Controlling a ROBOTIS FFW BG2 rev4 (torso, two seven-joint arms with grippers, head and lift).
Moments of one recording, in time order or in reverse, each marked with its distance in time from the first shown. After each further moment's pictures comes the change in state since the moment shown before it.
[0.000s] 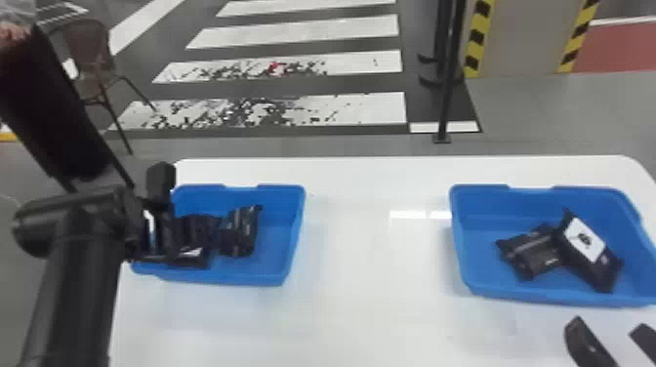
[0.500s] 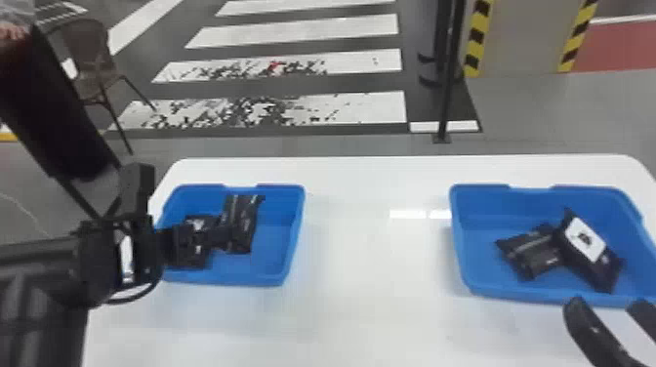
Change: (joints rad) left arm 0.343 -0.027 0.076 -0.580 0.005 -0.058 -0.111; right arm -0.012 0.000 0.003 -0.056 -0.024 0.006 0.047
